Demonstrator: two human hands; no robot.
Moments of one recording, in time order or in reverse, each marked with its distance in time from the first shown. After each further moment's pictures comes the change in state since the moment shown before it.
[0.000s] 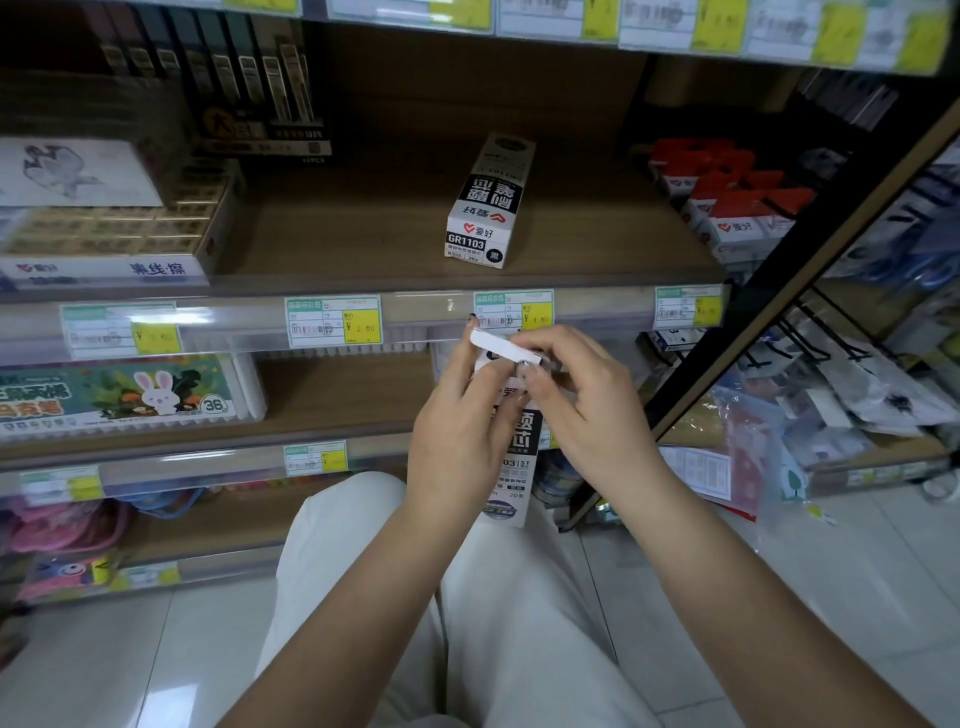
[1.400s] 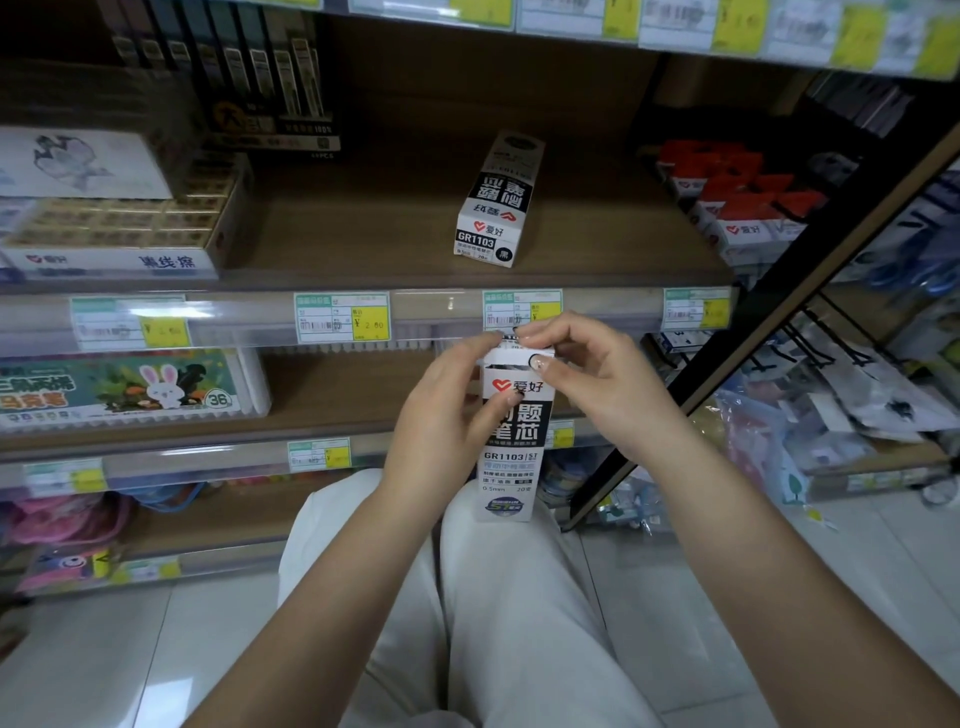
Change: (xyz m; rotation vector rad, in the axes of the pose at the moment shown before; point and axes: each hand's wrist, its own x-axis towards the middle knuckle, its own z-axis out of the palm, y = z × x) left_hand 0.005 -0.015 -0.021 -0.203 -0.155 -0.226; right_hand 0.019 0.008 -0.011 0.410 -0.220 0.280
